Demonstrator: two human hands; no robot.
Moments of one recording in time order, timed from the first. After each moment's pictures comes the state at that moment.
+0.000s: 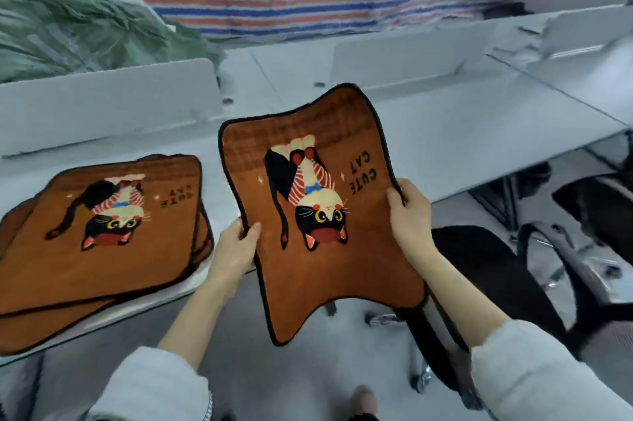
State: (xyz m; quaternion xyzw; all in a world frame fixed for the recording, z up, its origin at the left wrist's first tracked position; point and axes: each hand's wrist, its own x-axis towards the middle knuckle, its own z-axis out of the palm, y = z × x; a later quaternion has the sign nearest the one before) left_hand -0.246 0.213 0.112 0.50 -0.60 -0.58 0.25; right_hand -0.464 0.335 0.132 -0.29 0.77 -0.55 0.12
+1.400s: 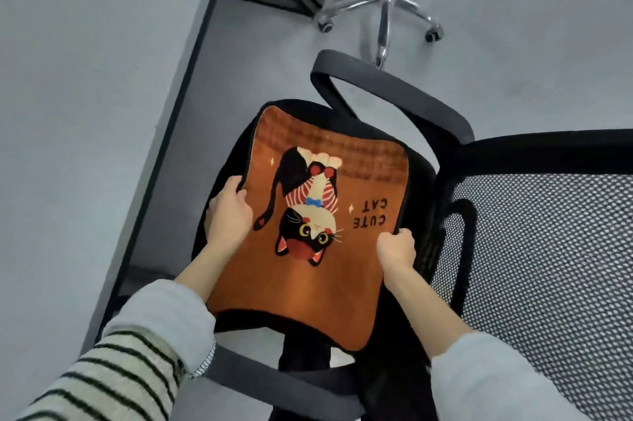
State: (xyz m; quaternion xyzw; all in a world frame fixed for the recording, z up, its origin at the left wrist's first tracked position) left_hand -0.833 0.332 -0.211 0.24 -0.90 -0.30 -0.18; right_hand -0.785 0.569 -0.216 0.54 0.70 -0.40 0.23
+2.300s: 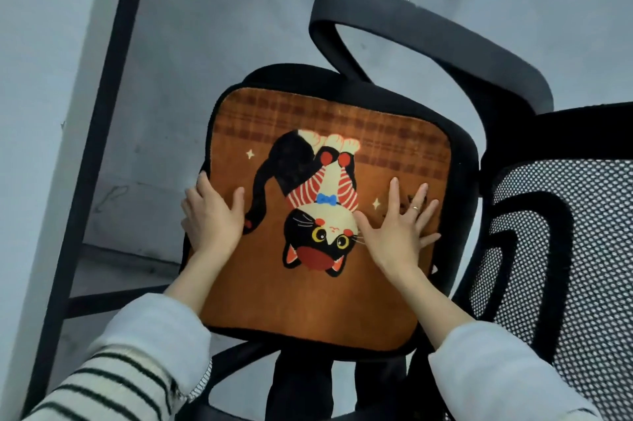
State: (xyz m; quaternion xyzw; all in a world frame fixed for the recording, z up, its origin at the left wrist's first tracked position) left_hand -0.842 0.304 -0.309 0.28 -0.92 -0.17 -0.21; right_hand -0.807 0.551 -0.309 0.26 0.90 -0.15 0.31
